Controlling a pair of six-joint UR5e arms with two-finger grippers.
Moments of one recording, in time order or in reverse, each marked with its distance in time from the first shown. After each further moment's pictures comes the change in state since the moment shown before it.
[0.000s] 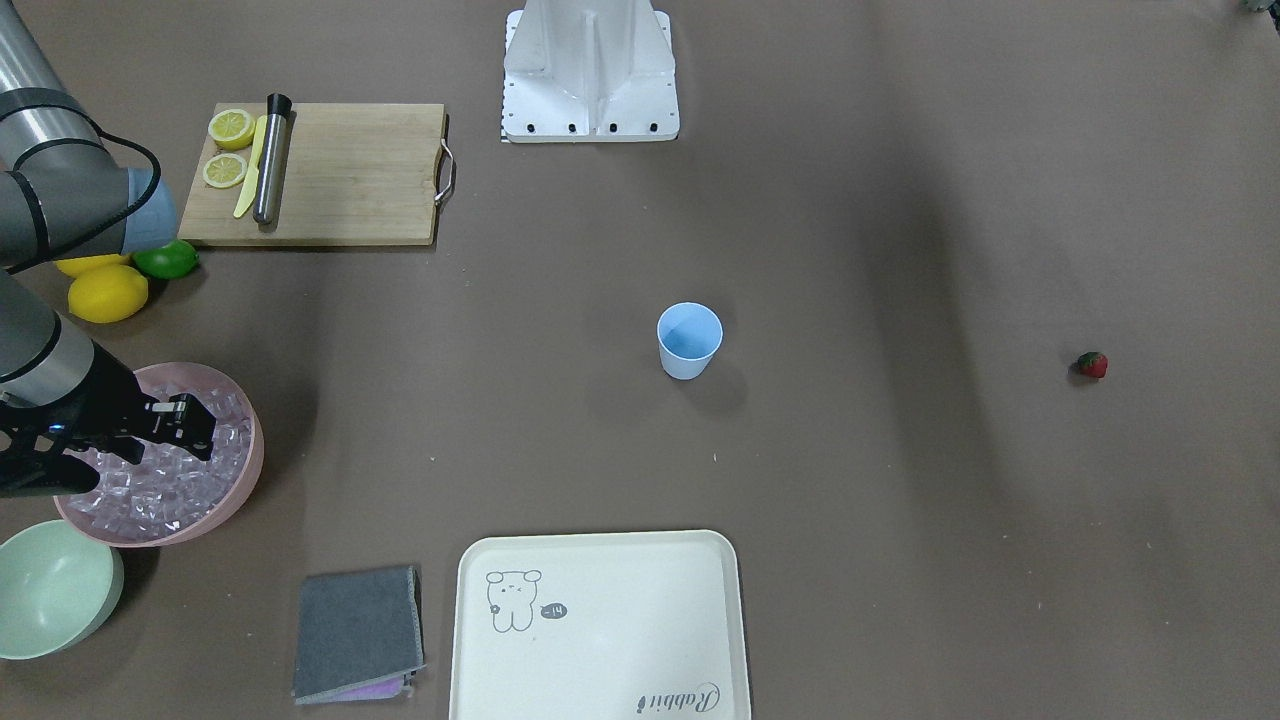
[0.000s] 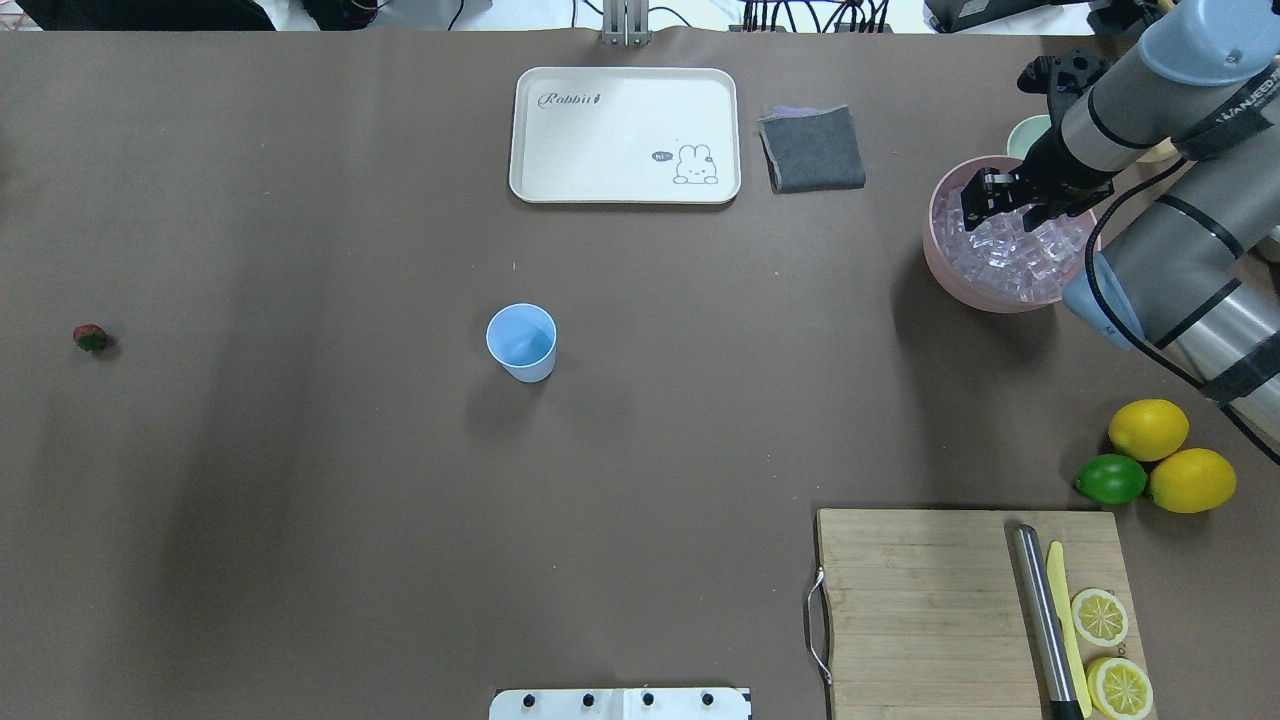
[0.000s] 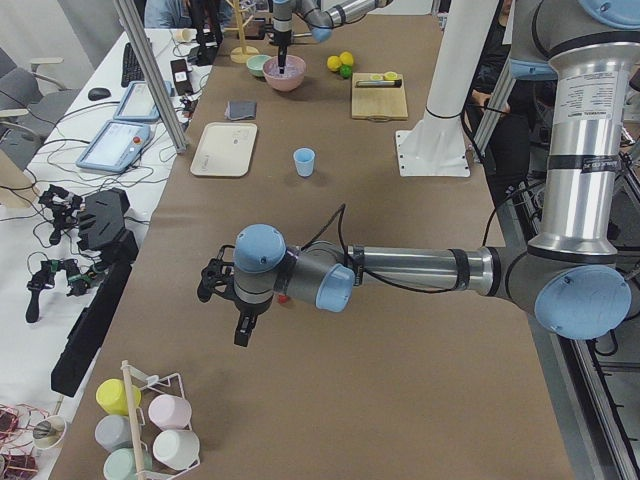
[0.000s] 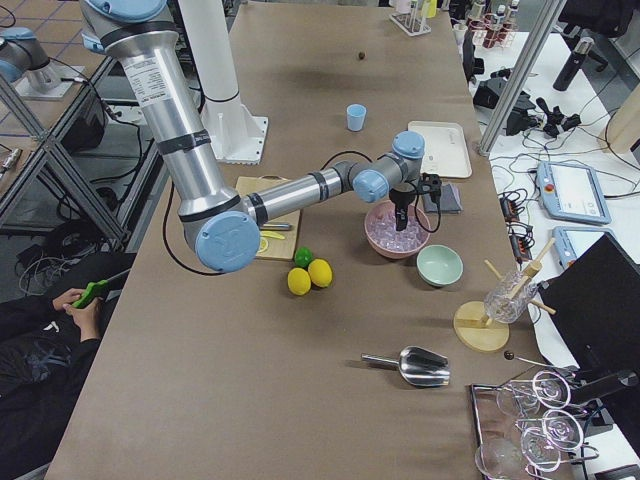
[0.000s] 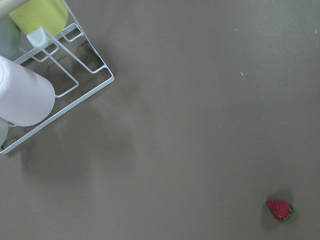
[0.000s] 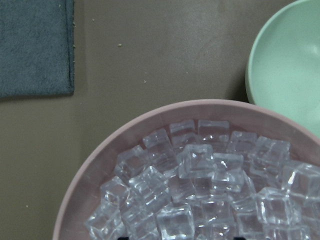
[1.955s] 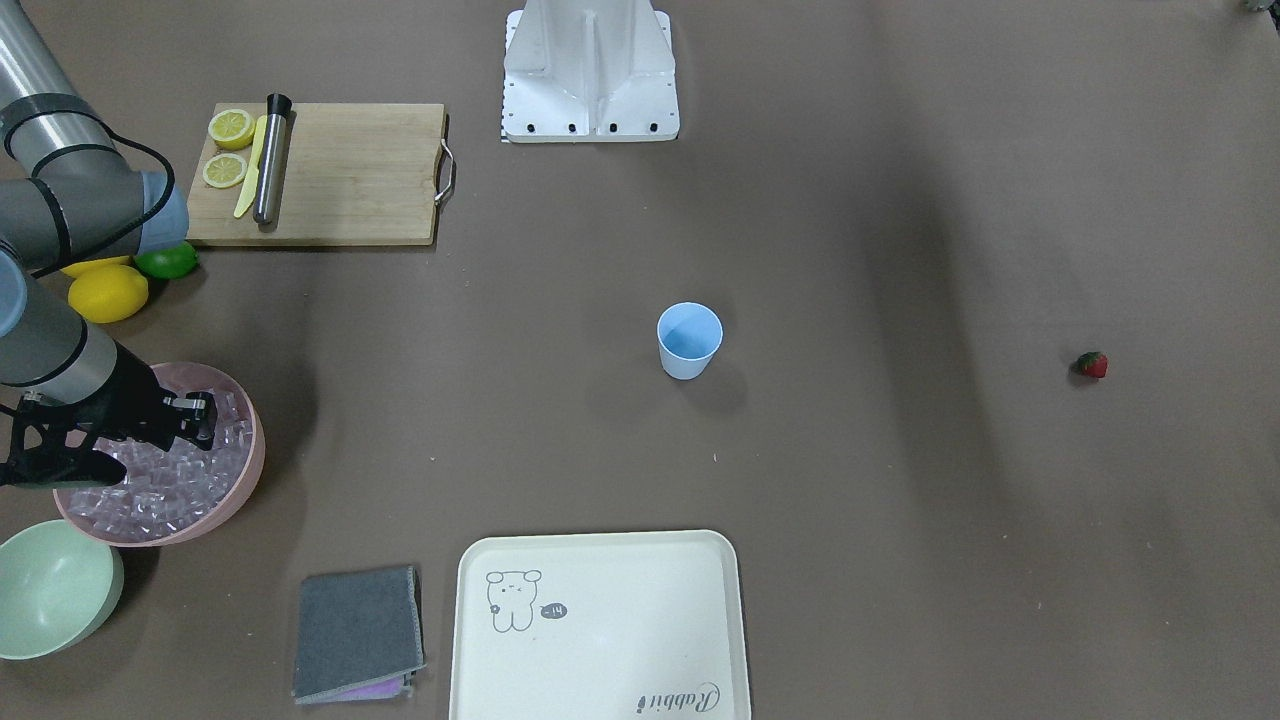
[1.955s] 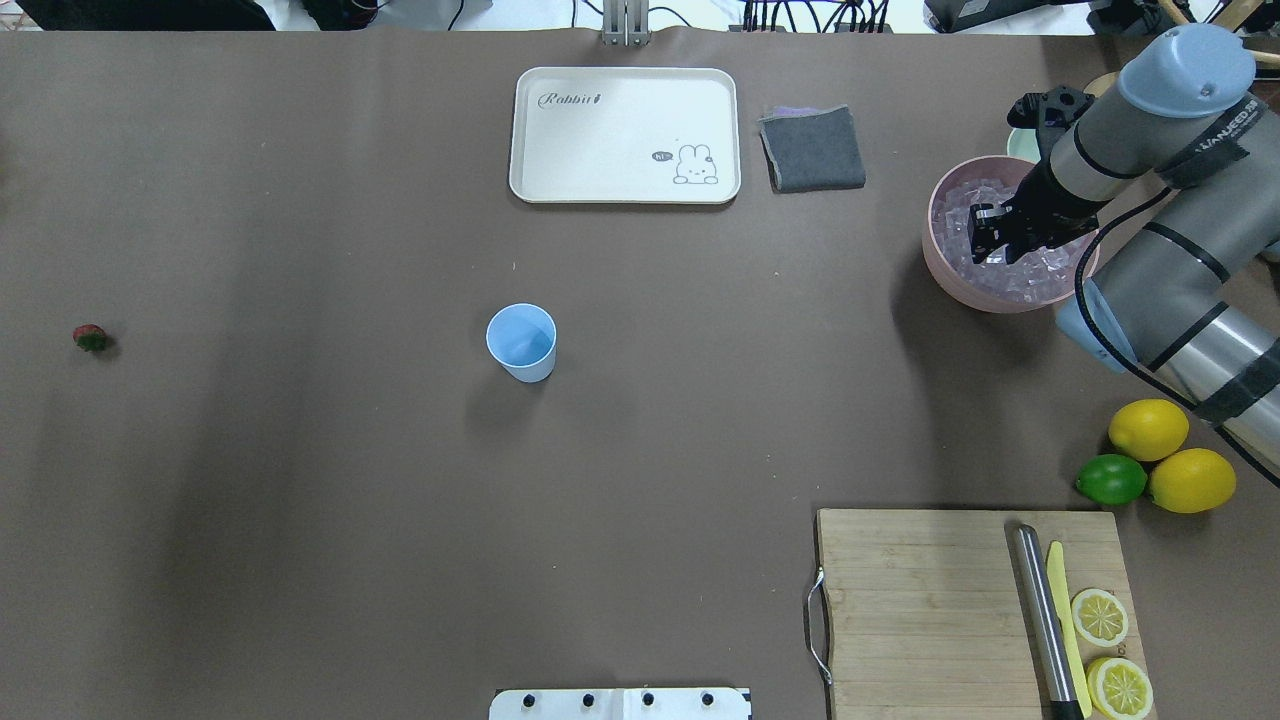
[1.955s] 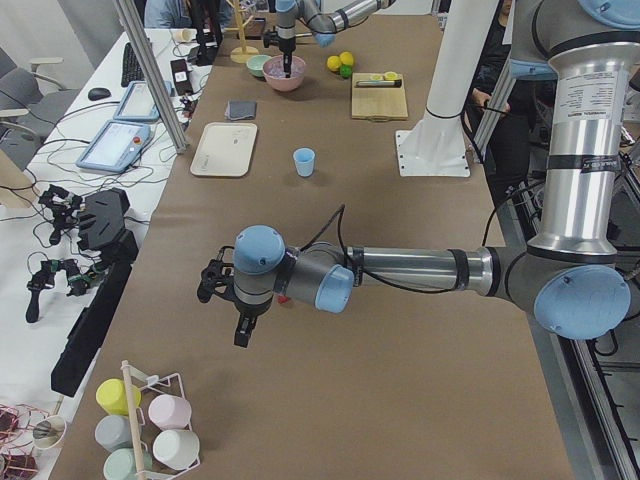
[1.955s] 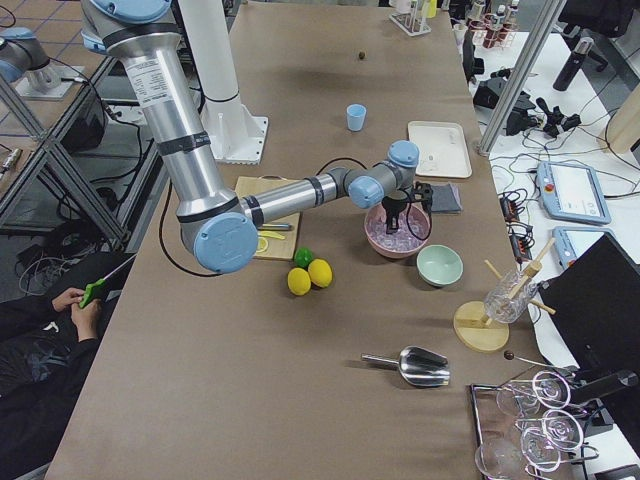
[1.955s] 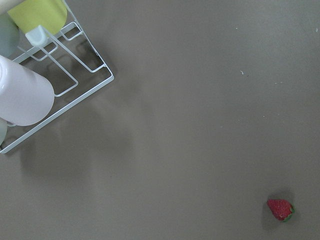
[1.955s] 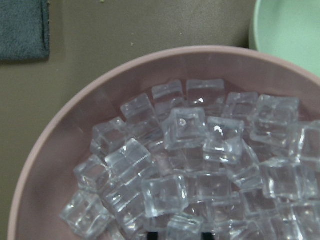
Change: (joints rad) left arm 0.002 -0.002 0.006 -0.002 -0.002 0.002; right arm -0.027 -0.018 -0.015 -0.010 0.008 -0.002
